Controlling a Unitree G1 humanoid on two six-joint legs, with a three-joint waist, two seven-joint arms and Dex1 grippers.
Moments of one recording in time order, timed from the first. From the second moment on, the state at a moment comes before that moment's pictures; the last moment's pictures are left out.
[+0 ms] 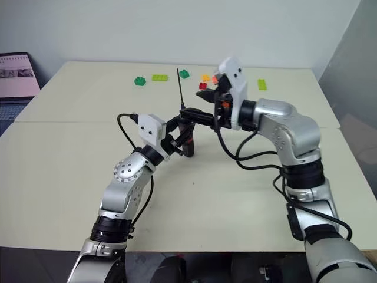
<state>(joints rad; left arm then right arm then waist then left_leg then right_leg) -0.47 0.24 -0.05 0.01 -0.21 0.12 -0.43 -0.93 -0.43 0.06 -0.09 0.50 0.84 0.78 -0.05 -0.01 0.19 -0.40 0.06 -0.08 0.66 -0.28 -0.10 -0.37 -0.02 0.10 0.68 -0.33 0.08</state>
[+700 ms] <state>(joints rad) -1.14 0.52 -0.51 0.64 0.21 0.00 -1.08 -0.50 -1.02 -0.15 -0.57 0.61 0.83 1.01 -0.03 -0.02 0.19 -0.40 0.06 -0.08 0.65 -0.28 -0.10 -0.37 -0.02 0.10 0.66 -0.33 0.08</state>
